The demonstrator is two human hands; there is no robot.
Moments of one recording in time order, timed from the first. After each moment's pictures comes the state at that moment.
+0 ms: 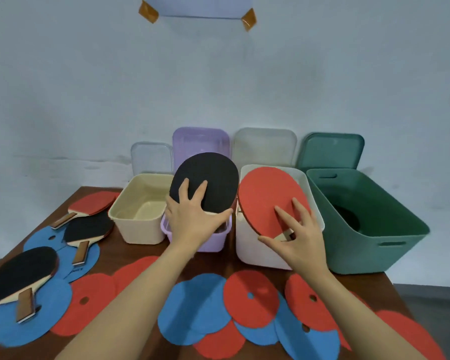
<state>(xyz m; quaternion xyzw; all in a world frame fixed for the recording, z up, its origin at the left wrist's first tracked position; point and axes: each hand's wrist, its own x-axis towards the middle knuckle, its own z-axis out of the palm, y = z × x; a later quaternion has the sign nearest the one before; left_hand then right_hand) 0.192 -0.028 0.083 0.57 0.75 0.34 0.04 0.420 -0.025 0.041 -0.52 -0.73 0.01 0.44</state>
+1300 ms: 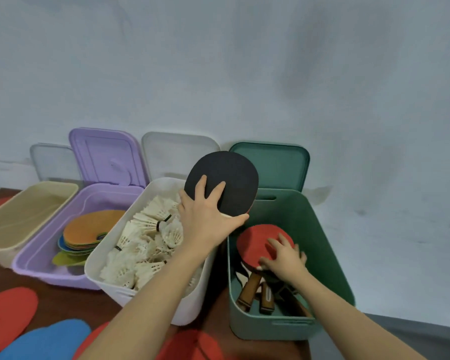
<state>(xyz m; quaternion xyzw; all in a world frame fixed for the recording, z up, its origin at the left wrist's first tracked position) 0.504 0.177 0.082 0.58 0.76 0.29 0.04 0.694 0.217 -0.026 -0.67 -0.71 0.23 0.02</state>
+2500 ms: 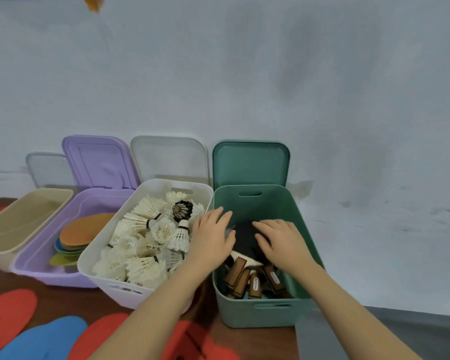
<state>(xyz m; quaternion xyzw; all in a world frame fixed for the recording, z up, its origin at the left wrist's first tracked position) 0.542 0.156 0.038 0.72 0.66 0.20 -0.01 0.726 0.188 0.028 -0.49 -0.86 0.00 0.16</state>
